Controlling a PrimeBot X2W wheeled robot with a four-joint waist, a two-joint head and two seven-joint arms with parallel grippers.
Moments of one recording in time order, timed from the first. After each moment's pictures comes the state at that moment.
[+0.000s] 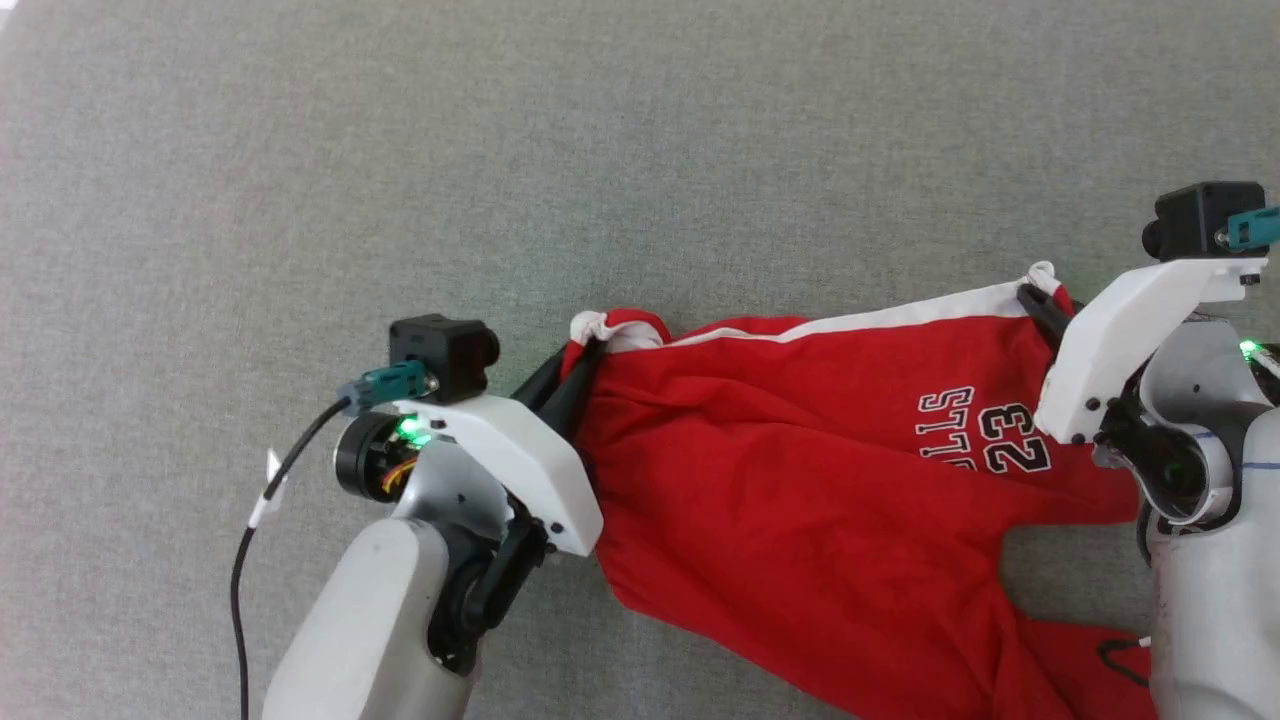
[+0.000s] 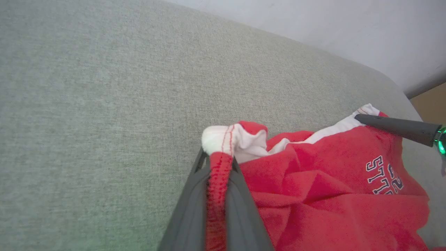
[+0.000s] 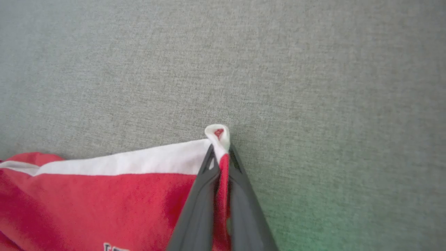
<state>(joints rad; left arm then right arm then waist) -0.34 0.14 -0.35 0.02 -0.51 0.03 0.29 -0.44 -0.06 -0.15 0.08 0.25 0.13 0.79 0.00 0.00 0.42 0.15</state>
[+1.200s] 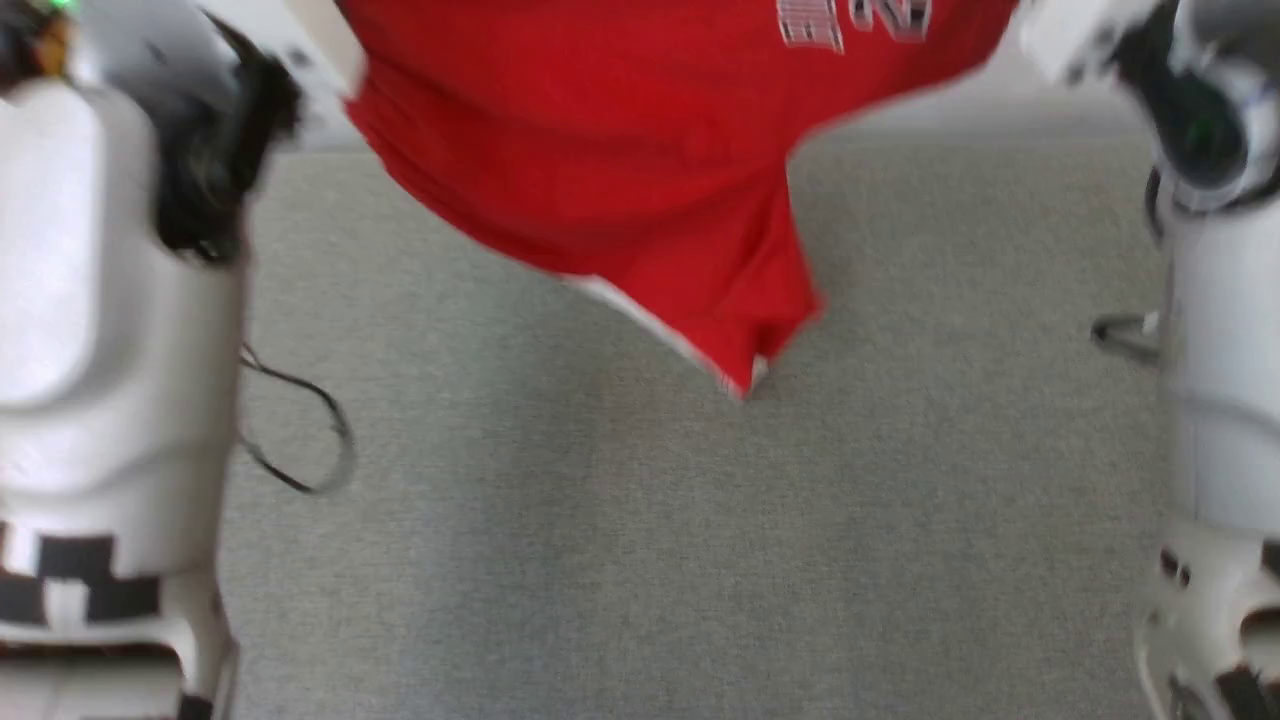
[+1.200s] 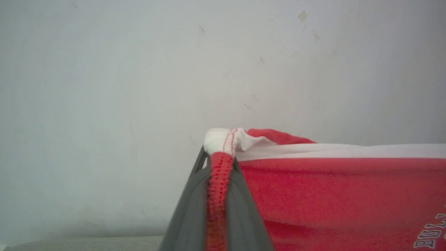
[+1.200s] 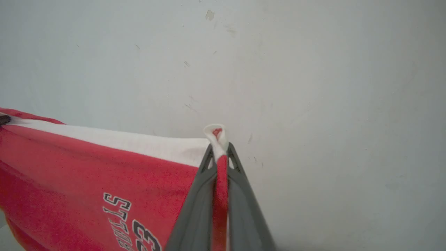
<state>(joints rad) -0.96 0.27 -0.16 0.22 -0.51 0.14 0.40 -0.98 -0.05 -0.01 0.19 0.22 0.13 0.51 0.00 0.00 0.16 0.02</state>
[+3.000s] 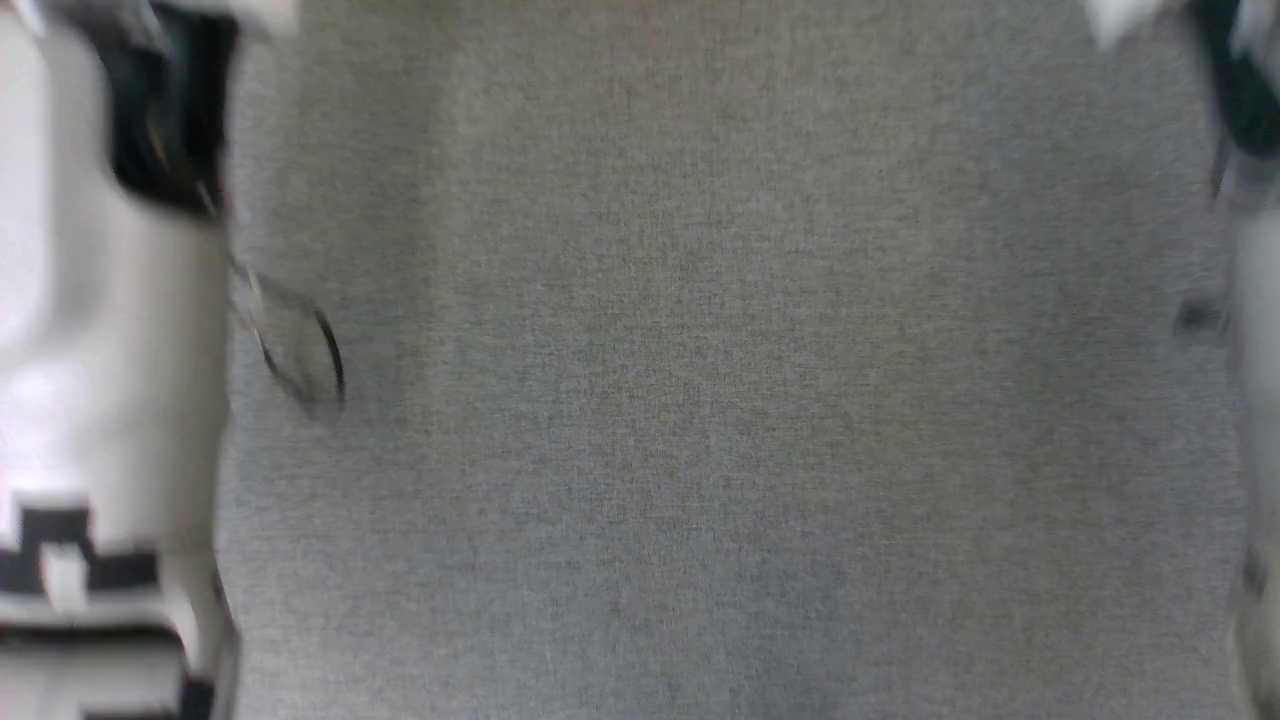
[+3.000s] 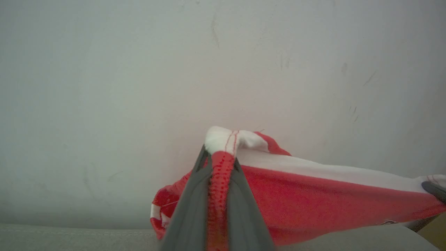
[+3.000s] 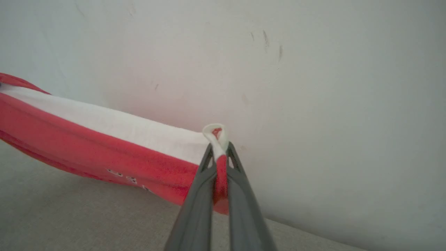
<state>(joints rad) -1.06 0.27 -0.14 0.38 -0.63 -0.11 -0.11 -1.05 -0.20 0.14 0.22 0.26 0.13 0.16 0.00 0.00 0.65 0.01</state>
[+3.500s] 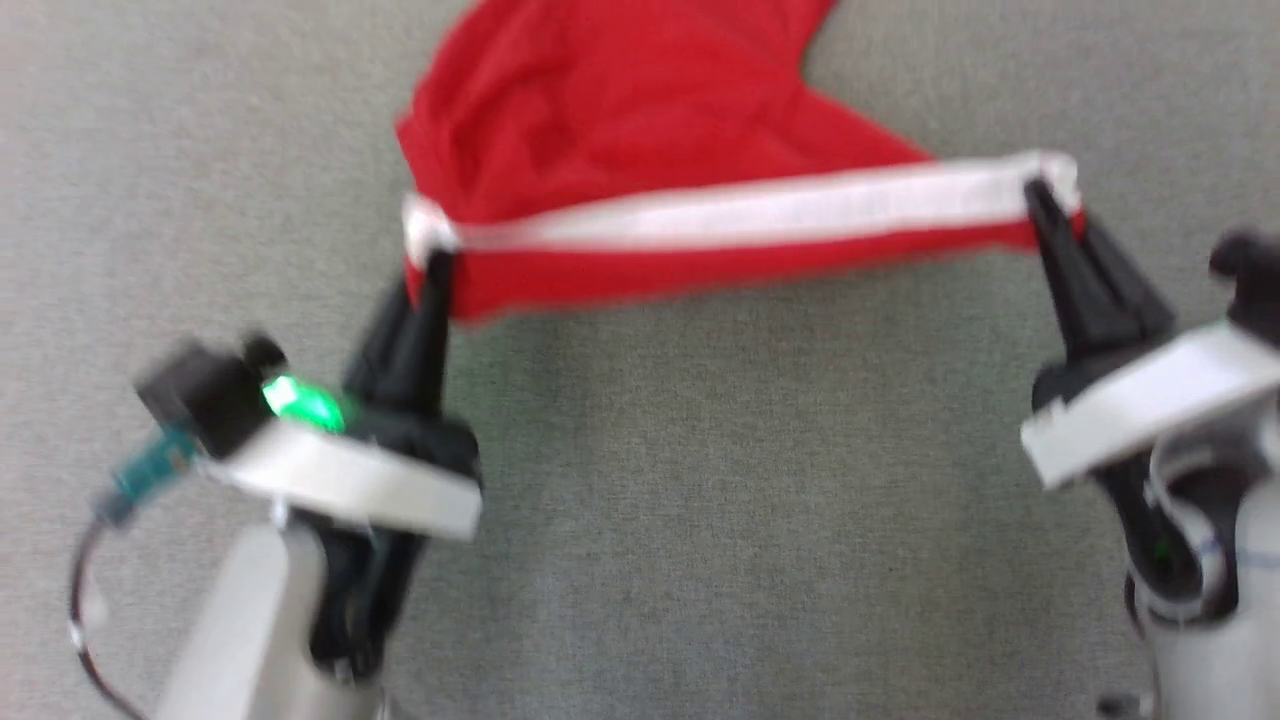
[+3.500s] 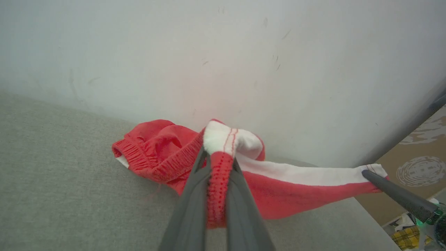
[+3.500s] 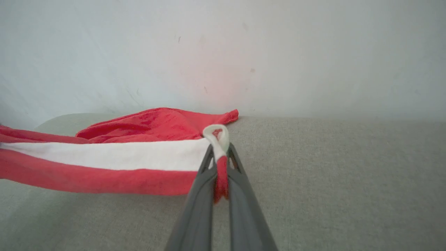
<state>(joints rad) -0.31 0.23 -0.23 -0.09 -0.68 -0.08 -0.13 -0.32 -0.11 0.01 -0.18 0.33 0.13 0.25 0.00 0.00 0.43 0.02</state>
